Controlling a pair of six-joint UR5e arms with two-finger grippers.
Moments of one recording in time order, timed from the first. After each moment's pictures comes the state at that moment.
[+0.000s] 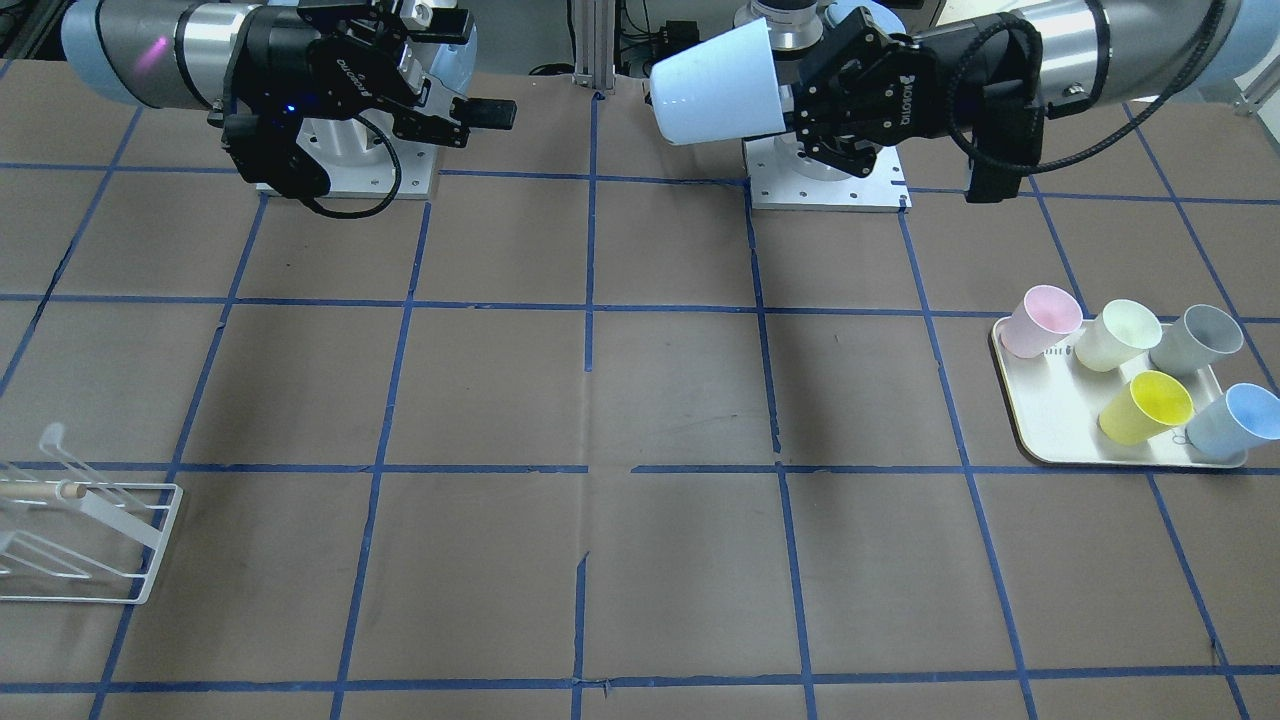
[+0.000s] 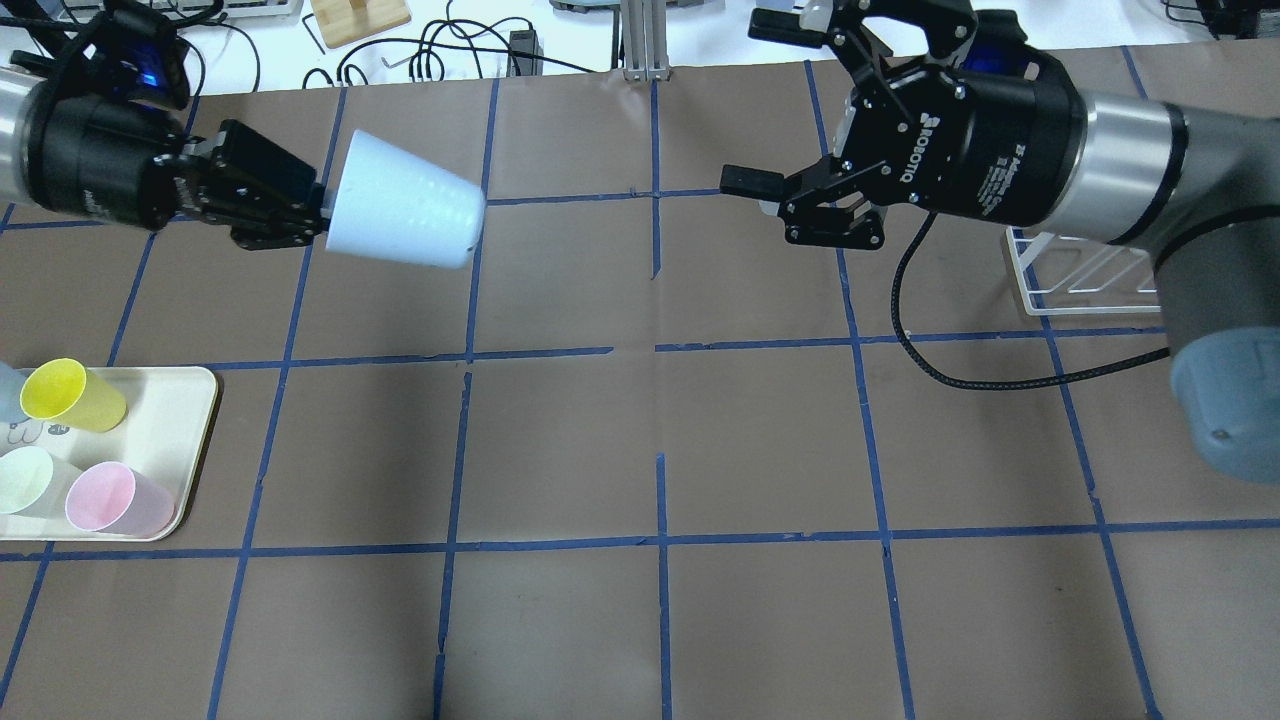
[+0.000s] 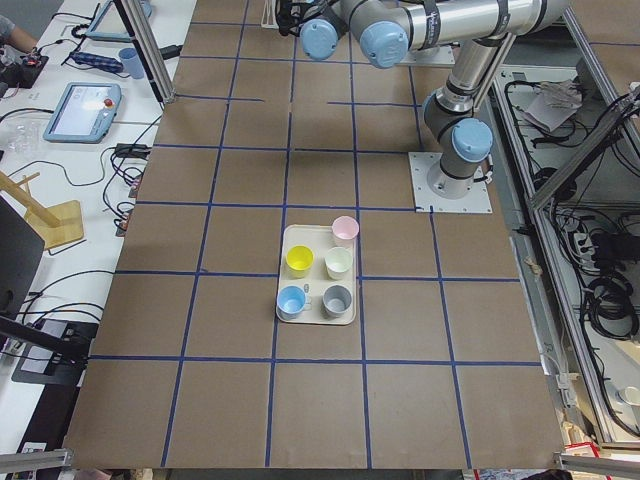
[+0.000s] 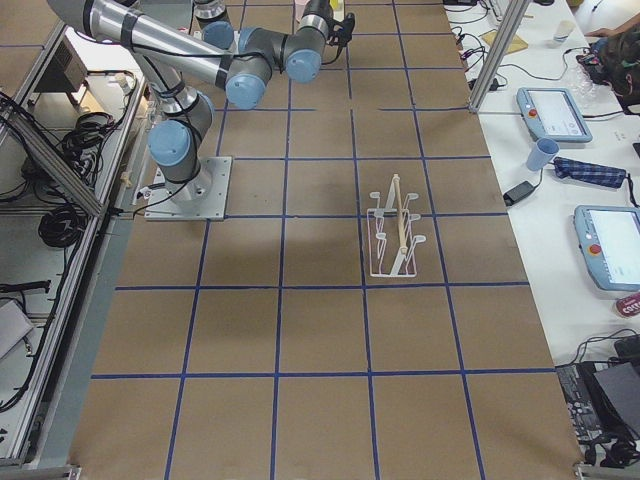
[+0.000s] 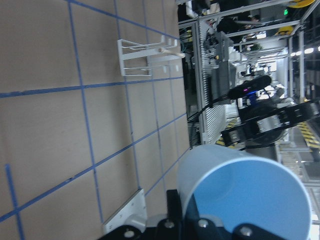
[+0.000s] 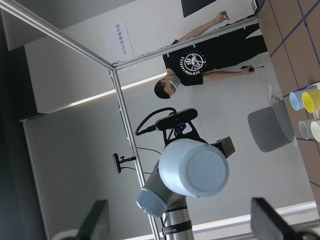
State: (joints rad) left arm -1.28 -1.48 -1.66 -2.35 0.34 0.90; right arm 1.36 -1.79 2.17 -1.90 0.15 0.22
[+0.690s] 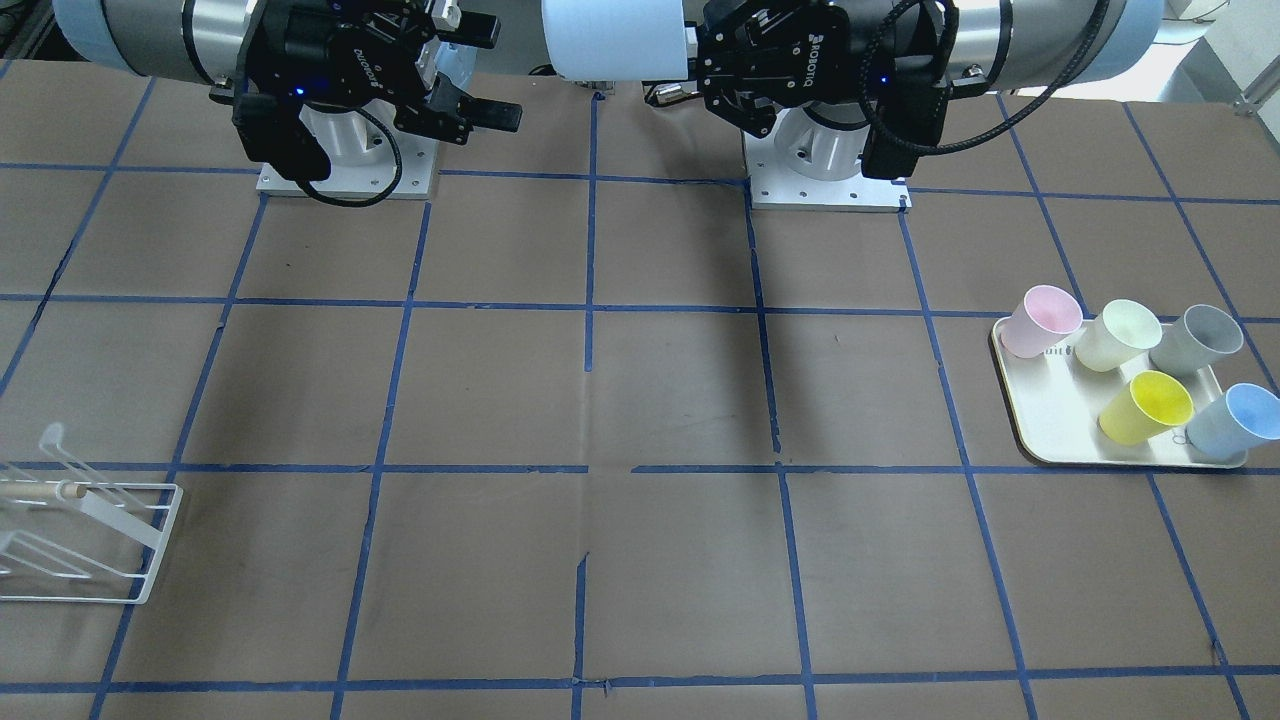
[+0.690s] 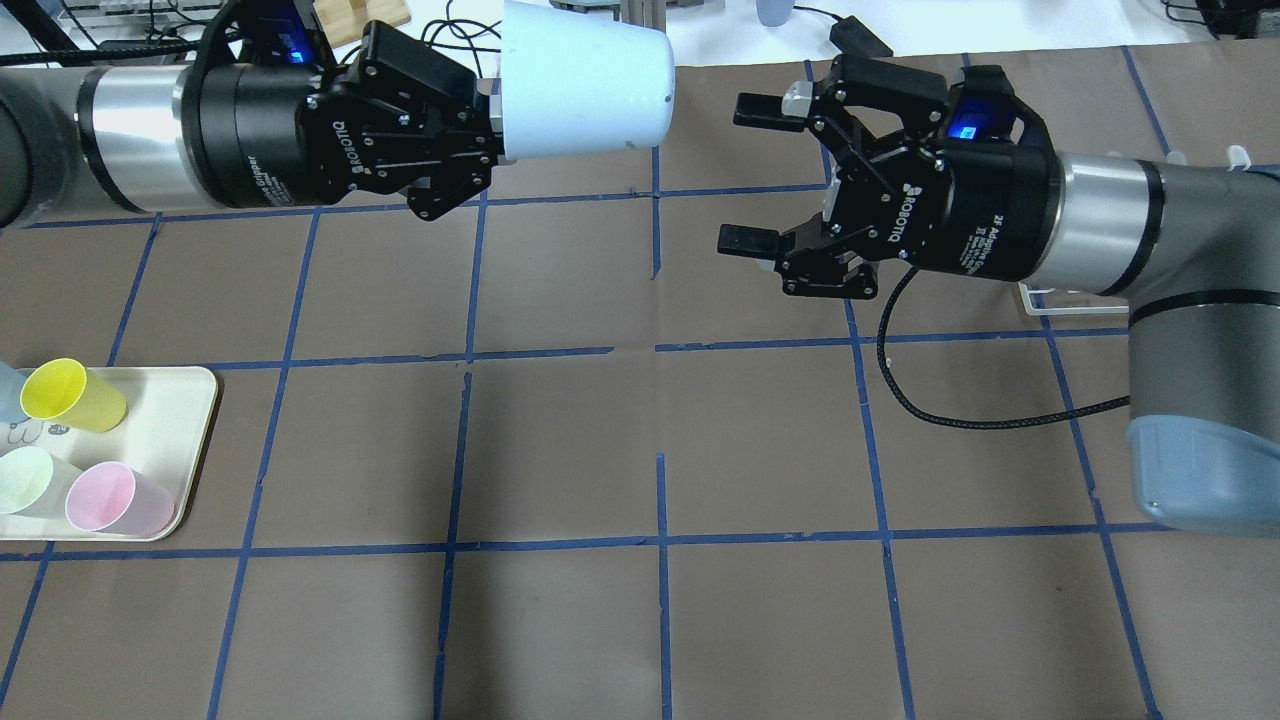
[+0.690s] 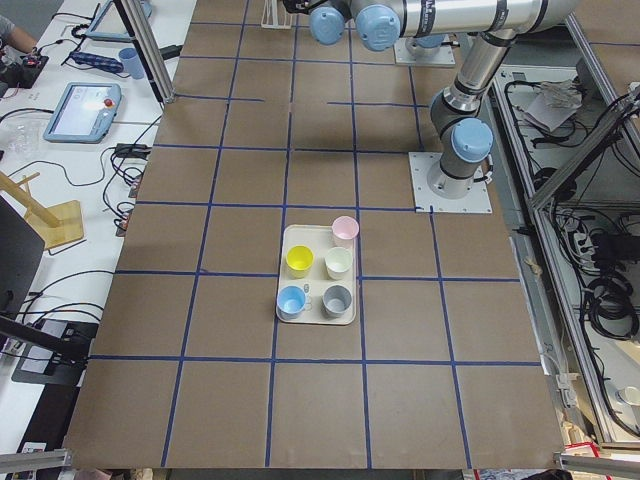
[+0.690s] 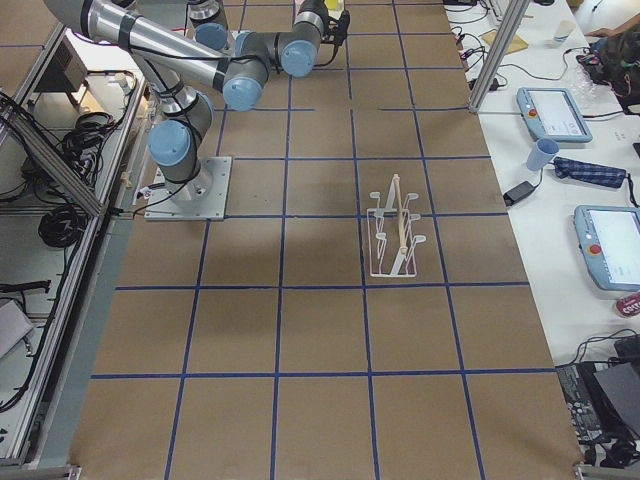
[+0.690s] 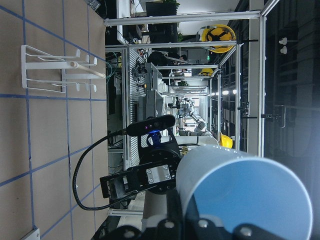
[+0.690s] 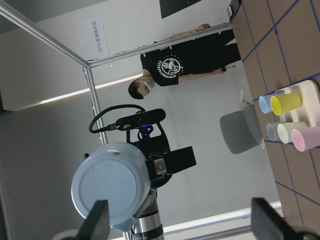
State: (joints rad) left arm -1.40 -1.48 -1.67 -2.36 0.16 0.80; right arm 1.37 -1.82 2.15 -2.08 -0.01 0.45
